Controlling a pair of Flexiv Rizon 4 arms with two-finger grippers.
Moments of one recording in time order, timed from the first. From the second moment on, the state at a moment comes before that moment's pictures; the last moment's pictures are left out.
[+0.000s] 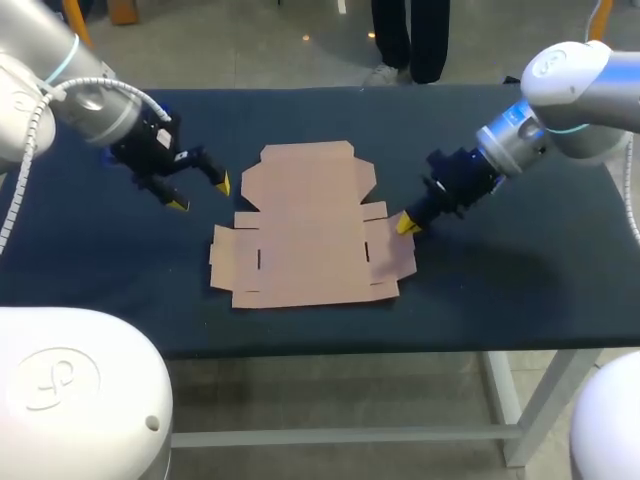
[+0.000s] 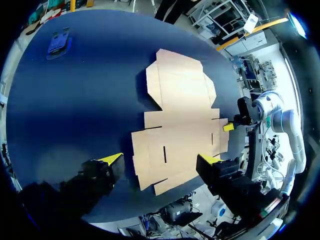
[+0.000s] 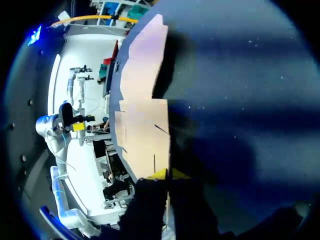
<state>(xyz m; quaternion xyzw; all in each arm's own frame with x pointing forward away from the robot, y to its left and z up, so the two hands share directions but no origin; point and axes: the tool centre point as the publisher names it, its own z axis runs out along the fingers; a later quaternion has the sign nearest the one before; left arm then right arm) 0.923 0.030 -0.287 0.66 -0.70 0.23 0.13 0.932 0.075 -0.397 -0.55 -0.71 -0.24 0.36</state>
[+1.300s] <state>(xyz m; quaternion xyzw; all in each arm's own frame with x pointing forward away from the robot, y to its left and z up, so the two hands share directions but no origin) 0.936 0.031 -0.285 0.65 -0.72 0.24 0.11 0.942 0.038 -0.363 -0.55 -0.73 -0.25 0.33</state>
